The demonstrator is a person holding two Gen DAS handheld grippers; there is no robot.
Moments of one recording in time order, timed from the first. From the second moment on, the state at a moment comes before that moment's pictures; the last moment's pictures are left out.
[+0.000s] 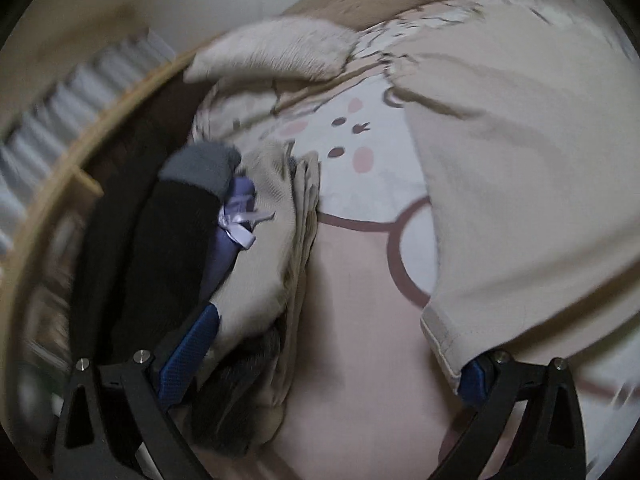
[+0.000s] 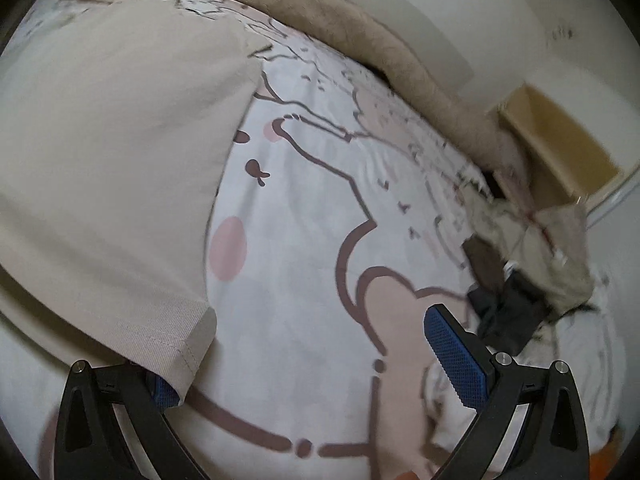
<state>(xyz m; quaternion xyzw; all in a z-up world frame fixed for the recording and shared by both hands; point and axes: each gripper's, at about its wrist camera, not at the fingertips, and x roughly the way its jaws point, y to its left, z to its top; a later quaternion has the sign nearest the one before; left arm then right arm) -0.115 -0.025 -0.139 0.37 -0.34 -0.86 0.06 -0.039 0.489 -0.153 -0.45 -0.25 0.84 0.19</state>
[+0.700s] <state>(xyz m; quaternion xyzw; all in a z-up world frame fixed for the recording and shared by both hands) -0.026 -0.051 -0.137 0.37 -0.38 -0.85 0.01 0.072 0.469 -0.141 -0.44 -0.26 0.84 0.15</state>
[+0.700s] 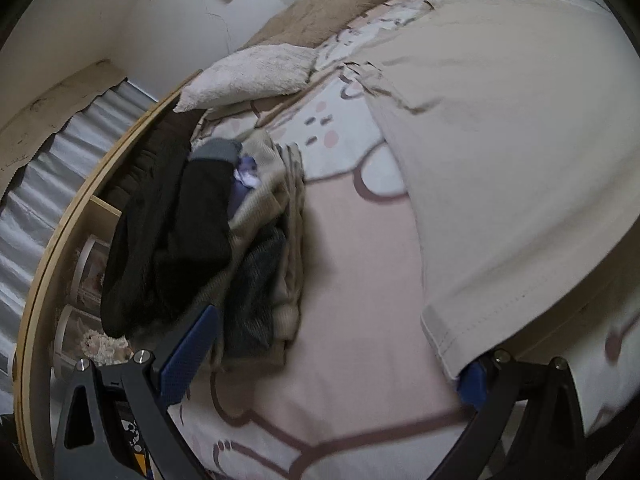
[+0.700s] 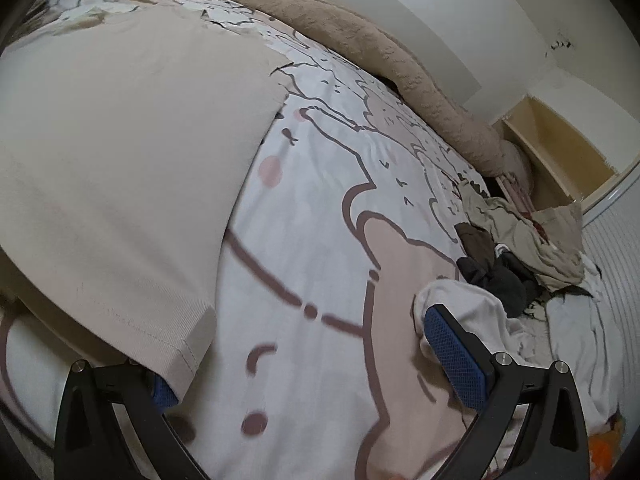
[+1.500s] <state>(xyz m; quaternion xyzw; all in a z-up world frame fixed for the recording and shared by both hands) 0.018 -0.083 -0.120 0.48 -0.26 -0.83 -0.13 0.131 0.407 -0.139 -0.54 -0.27 0.79 -0.06</state>
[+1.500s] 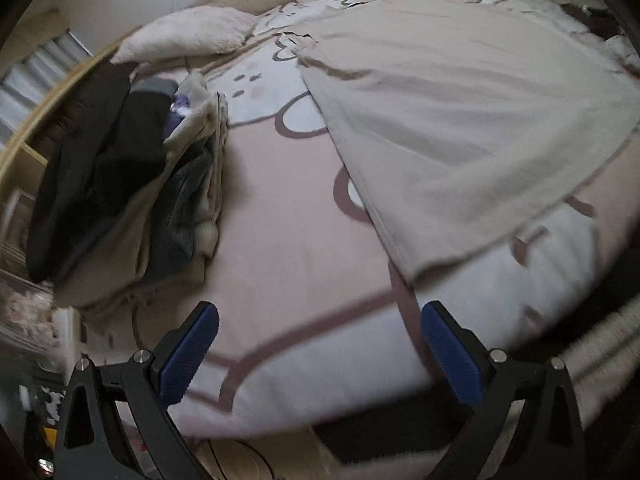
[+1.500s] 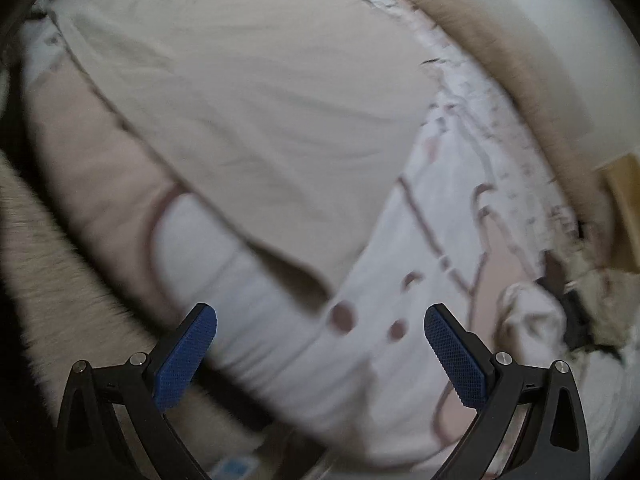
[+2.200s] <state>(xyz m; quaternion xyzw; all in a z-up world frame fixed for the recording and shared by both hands) -0.302 0.045 -0.115 0.52 -0.06 -0.83 -0.18 0.036 0.441 -0.102 -0.37 0.21 0.90 0.04</state>
